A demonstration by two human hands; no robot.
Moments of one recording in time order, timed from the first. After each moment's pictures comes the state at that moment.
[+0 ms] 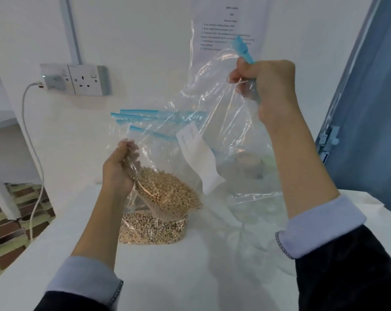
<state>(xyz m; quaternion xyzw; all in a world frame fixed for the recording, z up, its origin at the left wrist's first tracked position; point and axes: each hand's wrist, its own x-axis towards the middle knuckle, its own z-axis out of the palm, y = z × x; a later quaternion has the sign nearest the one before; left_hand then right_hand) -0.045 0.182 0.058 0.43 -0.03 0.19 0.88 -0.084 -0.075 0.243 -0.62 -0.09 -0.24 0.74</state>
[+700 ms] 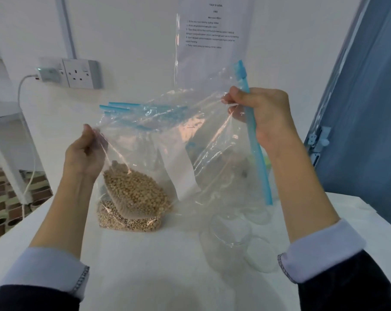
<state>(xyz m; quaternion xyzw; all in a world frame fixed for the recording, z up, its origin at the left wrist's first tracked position) -0.076 0.173 0.082 0.23 -0.10 0.22 0.94 -0.098 -0.158 0.200 -0.63 -0.14 -0.15 0.75</state>
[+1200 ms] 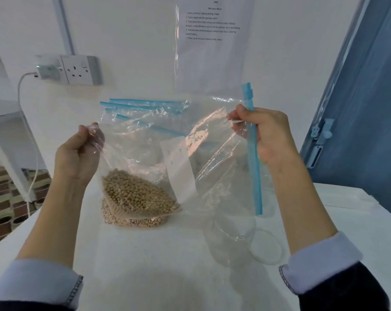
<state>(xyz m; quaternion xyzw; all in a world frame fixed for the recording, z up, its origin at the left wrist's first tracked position) -0.097 0.180 0.086 0.21 -0.12 0.20 0.95 -0.091 -0.165 0.162 -0.62 -0.10 -0.10 0.77</state>
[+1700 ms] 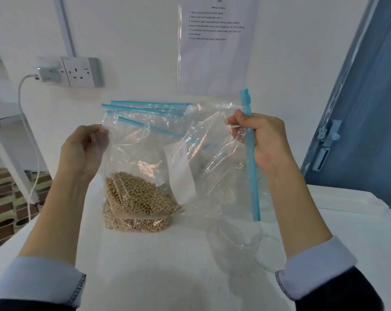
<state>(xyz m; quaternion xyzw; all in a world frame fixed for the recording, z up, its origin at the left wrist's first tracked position) -0.084 0.175 0.097 0.35 -0.03 0.26 0.90 -0.080 -0.153 0.155 -0.62 -0.07 -0.10 0.78</state>
